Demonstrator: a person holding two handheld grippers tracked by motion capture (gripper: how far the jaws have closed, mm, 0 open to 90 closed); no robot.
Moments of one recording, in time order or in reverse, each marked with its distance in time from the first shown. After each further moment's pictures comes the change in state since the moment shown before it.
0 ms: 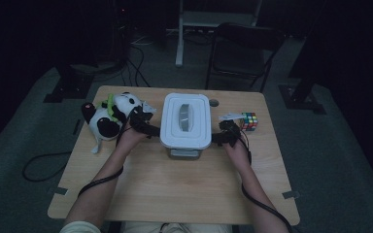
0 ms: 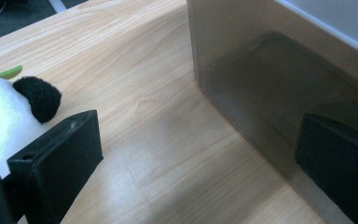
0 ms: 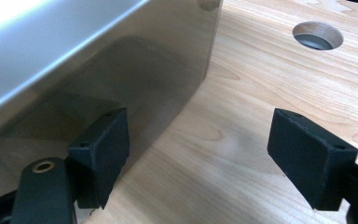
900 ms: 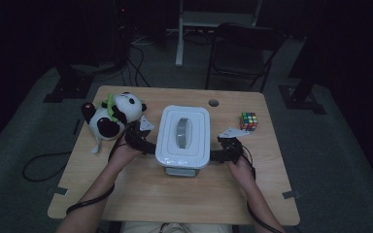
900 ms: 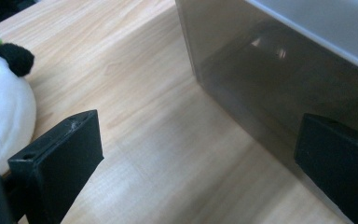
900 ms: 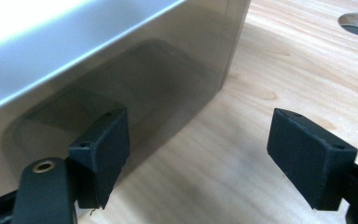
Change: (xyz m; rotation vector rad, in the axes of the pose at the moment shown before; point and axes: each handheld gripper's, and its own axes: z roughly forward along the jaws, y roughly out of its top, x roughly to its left) left arm -0.036 -0.033 -0.042 0.019 -0.014 0.102; right arm 0.037 -0.034 -0.040 -0.023 0.077 -0.068
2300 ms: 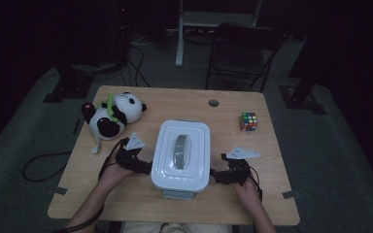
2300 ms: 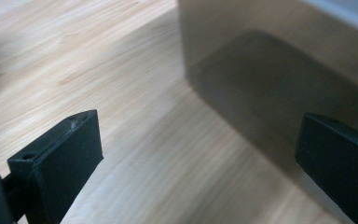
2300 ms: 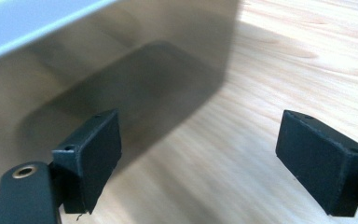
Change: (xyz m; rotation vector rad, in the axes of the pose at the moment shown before) left arm -0.021 -0.047 -0.036 -0.076 -0.105 -0.041; right arm 0.027 -0.044 -0.042 -0.040 0.061 0.027
